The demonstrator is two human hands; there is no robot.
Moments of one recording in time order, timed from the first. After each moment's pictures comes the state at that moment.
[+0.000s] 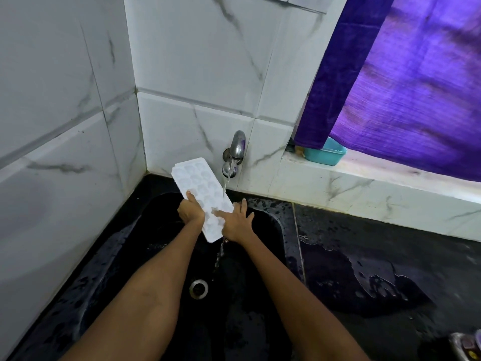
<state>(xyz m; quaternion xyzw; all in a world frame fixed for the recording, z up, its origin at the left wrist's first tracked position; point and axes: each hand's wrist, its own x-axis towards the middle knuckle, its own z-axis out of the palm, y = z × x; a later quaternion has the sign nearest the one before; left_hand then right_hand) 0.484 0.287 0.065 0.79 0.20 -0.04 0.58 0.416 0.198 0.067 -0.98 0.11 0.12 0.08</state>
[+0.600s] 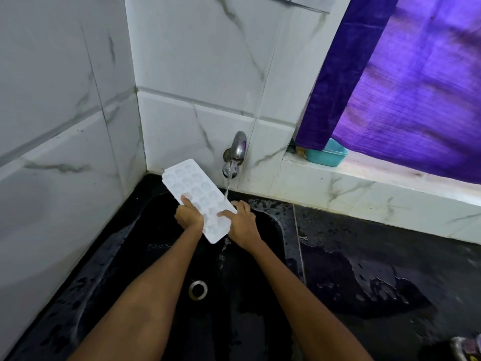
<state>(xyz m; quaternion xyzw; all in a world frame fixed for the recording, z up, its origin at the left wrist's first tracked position) 0.481 0.290 0.058 0.76 0.23 0.00 0.61 0.405 0.180 0.060 -0.99 0.06 0.01 0.14</state>
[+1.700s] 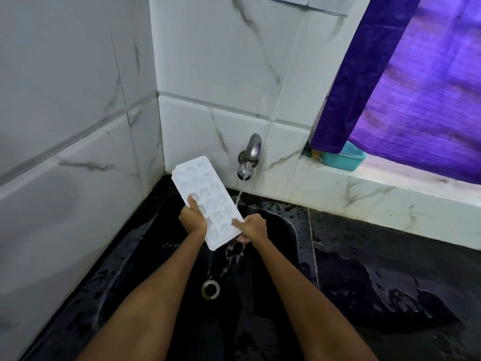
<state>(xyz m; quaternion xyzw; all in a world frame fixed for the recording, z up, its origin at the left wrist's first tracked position) 0.469 0.317 0.062 0.74 0.22 0.05 0.63 0.426 0.187 0.043 -0.82 0.31 0.02 0.48</state>
